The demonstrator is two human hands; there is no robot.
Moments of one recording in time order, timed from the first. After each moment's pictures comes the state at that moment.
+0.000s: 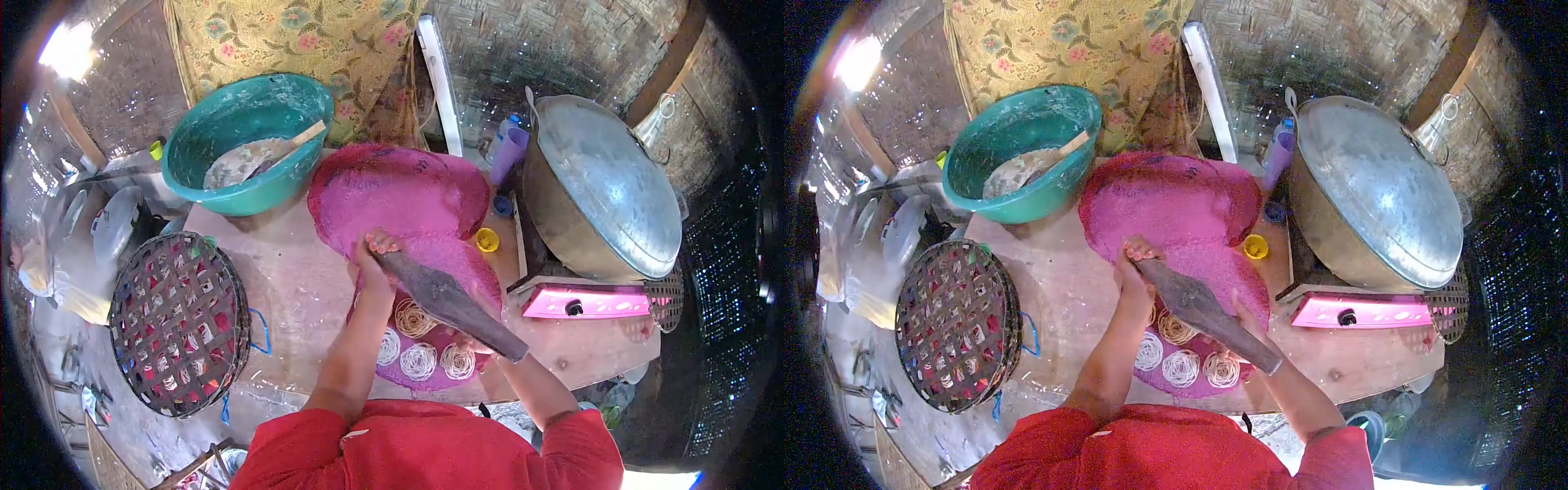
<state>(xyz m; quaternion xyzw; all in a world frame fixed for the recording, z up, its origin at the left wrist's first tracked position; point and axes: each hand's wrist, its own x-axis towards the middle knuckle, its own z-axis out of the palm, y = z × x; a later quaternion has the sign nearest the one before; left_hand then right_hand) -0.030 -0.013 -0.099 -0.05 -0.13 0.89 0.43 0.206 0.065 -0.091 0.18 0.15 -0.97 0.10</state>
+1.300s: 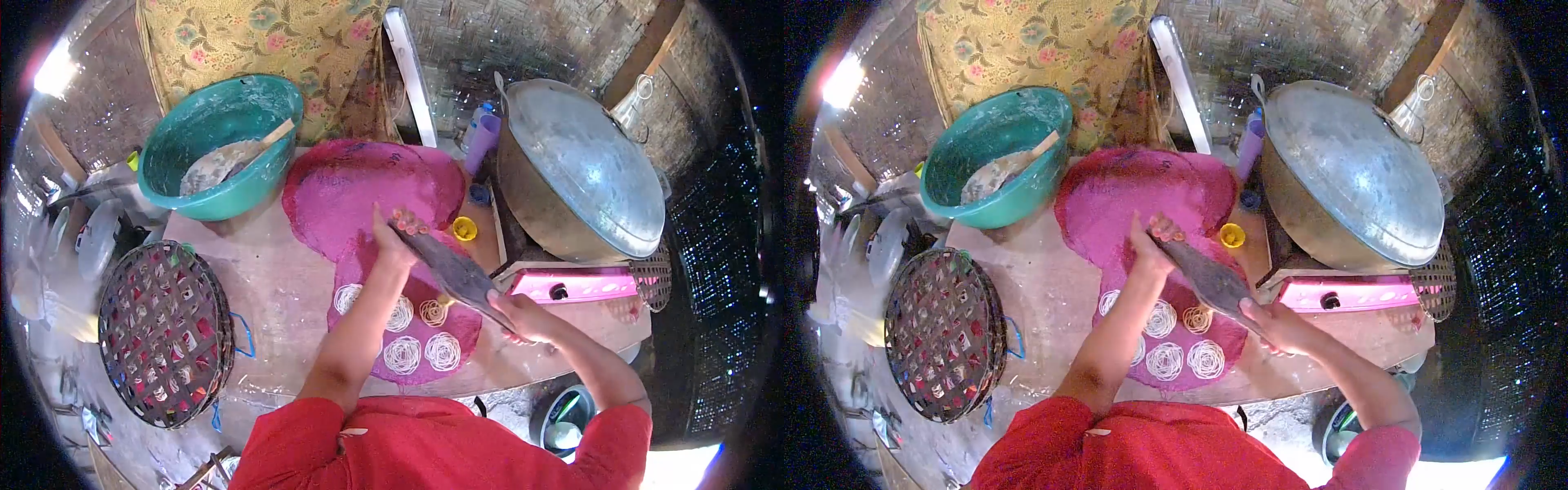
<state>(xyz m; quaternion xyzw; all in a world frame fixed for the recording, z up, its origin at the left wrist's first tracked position) 0.007 0.045 -0.060 -0.06 0.05 0.84 0.54 0.264 0.072 0.054 0.47 0.70 -0.50 0.20</state>
